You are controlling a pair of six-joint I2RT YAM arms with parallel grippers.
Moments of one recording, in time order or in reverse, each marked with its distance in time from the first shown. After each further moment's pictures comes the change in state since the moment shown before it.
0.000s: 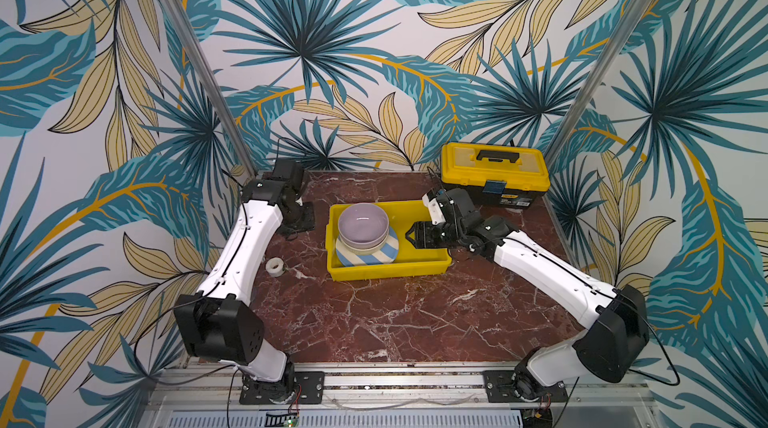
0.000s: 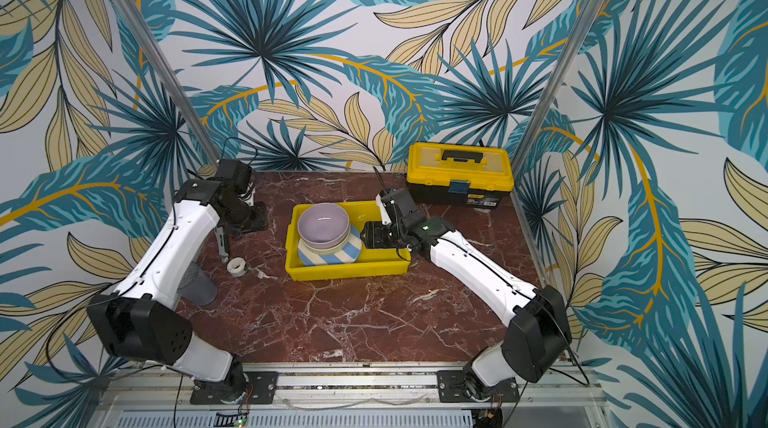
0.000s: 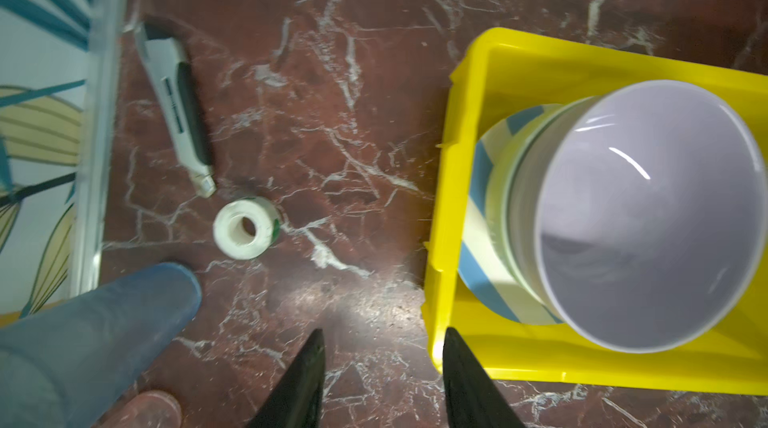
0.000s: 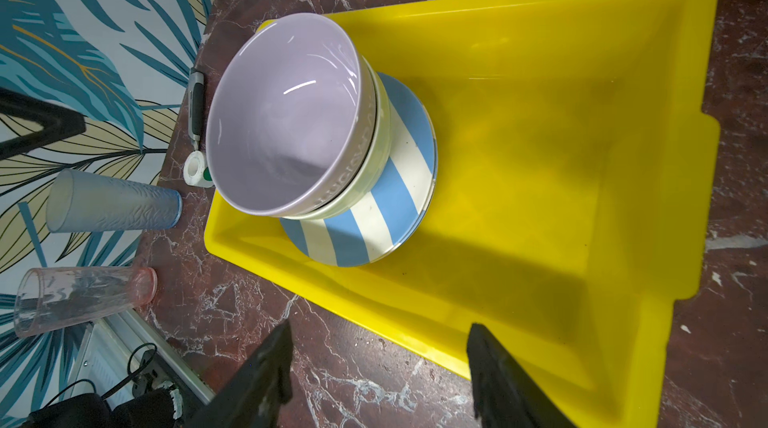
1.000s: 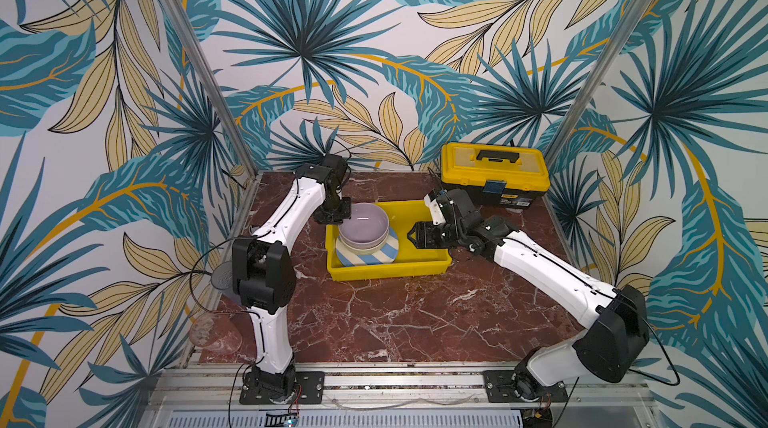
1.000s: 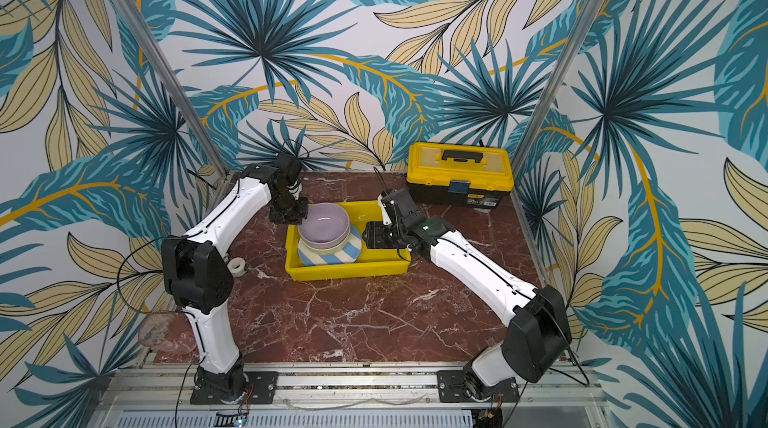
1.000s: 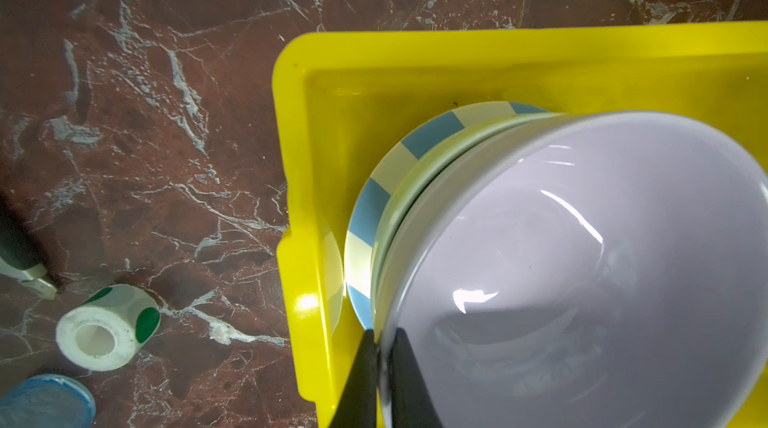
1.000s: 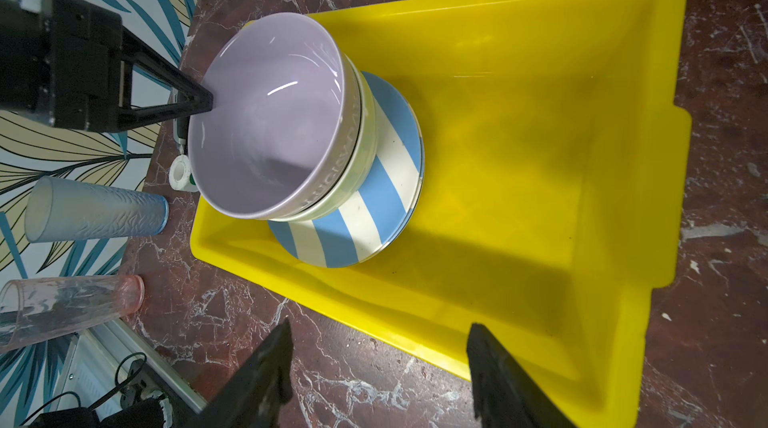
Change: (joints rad) left arm -0.212 0.440 0.299 0.001 0.067 0.003; right arm 0.000 -0.001 0.000 -0.020 0.038 0.010
